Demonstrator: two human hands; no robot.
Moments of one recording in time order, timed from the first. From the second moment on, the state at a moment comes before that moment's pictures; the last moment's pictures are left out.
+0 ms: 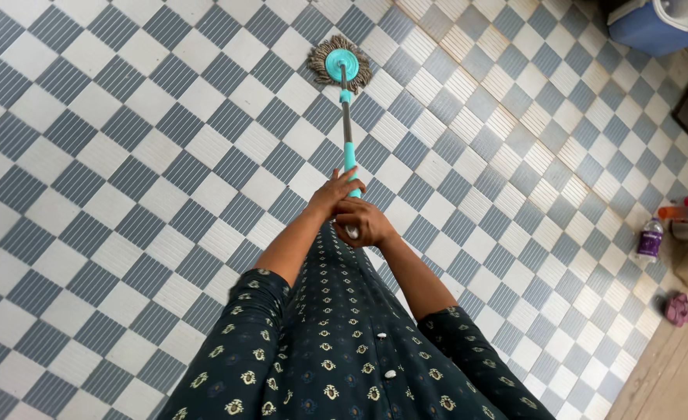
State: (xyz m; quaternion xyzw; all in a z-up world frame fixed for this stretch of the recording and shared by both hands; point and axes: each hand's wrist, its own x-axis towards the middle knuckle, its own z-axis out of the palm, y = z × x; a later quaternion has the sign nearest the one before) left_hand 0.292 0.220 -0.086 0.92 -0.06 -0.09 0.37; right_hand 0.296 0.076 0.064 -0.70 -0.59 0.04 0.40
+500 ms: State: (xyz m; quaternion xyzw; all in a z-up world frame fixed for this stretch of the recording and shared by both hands) left_hand 0.273 0.153 0.070 0.73 -0.39 -0.04 0.56; right_hand 0.247 0.018 0.194 -0.71 -0.47 -0.07 0.51
